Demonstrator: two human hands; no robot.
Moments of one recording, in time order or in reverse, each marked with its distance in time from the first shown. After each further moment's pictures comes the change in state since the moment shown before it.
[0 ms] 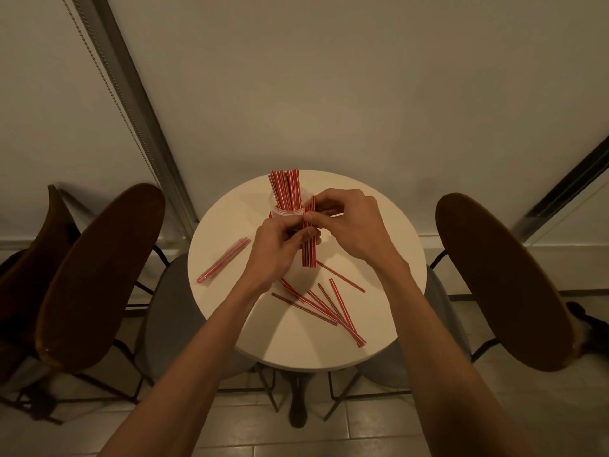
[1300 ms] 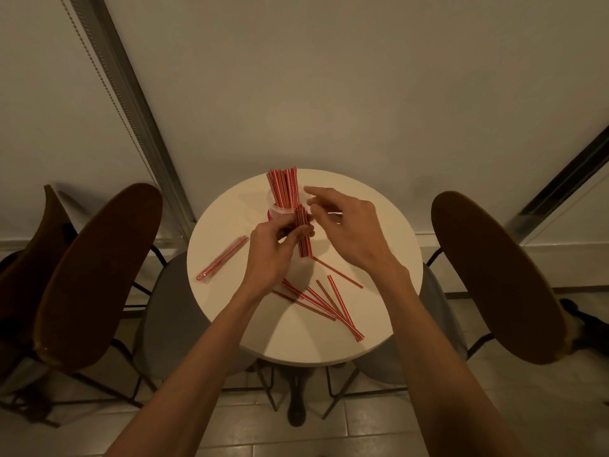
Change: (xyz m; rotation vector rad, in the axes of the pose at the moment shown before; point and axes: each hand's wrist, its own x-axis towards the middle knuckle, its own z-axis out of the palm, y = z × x) left_hand -0.009 -0.010 0.005 -0.004 0.121 0.104; right_hand -0.021 -0.007 0.005 -0.040 0.075 -0.100
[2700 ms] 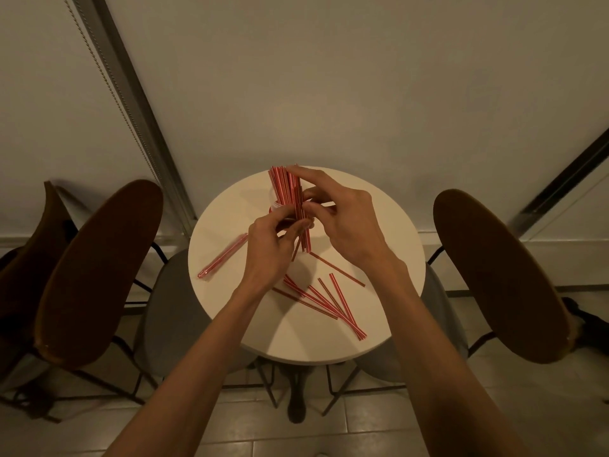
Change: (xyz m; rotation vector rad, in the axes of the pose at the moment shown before) left_hand 0.004 0.002 -0.001 0.102 0.086 0.039; right_hand 0.007 -0.011 0.003 0.058 0.003 -0.120
